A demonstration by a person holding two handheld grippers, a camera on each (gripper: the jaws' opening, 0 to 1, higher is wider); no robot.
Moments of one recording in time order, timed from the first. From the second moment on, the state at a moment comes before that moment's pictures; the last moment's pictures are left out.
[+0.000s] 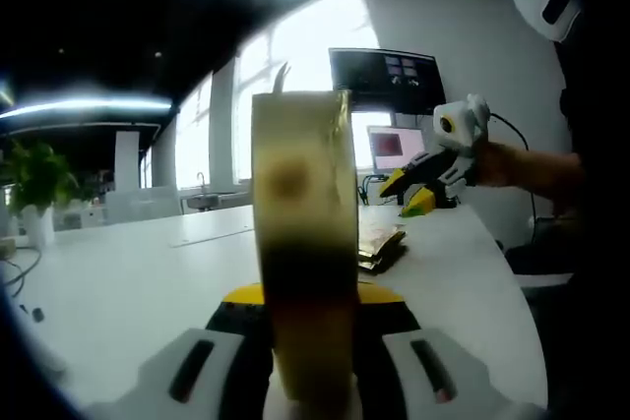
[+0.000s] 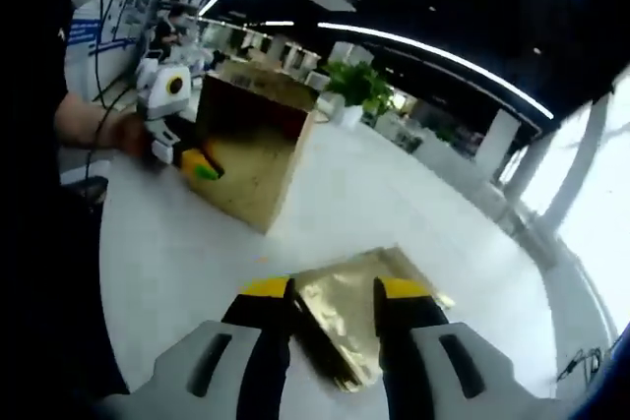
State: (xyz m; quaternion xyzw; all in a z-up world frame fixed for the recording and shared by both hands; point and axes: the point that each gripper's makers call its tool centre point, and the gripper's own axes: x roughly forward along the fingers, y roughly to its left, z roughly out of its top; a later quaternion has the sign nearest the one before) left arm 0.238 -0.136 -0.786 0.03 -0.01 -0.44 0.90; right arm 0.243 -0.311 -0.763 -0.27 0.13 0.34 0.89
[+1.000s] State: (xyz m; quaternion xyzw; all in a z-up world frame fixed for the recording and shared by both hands) left arm 0.237 -0.137 -0.786 0.03 0.00 -0.44 0.90; right arm 0.239 -0.295 -0.715 -0.07 0.01 0.37 0.93
